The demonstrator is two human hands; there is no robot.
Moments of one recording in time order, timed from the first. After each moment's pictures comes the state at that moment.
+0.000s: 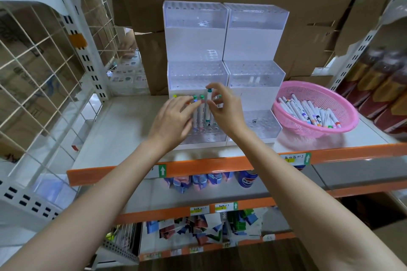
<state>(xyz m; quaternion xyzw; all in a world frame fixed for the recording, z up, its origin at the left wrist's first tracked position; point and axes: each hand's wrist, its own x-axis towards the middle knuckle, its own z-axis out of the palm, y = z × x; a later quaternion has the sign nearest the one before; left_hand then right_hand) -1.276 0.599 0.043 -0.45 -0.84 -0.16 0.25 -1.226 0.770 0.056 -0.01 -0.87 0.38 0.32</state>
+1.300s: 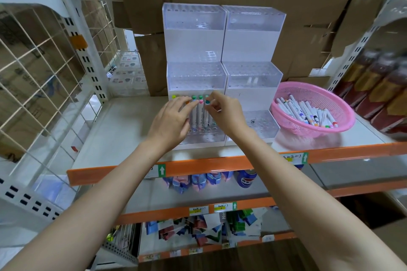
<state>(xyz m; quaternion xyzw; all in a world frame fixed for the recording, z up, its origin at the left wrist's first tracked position) -1.272 0.598 0.044 -0.44 -0.85 -0.18 0.23 -1.222 0.774 0.055 -0.04 -0.91 0.32 0.26</state>
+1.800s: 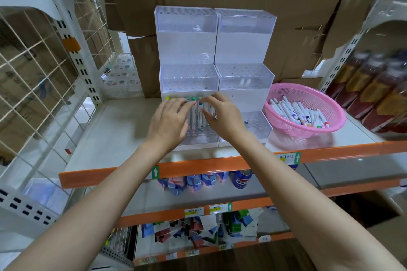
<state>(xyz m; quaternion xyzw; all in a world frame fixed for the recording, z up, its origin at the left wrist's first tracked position) -1.261 0.611 0.049 -0.40 -0.87 -0.12 0.26 -1.210 0.785 0.054 0.04 -0.93 0.20 0.31</state>
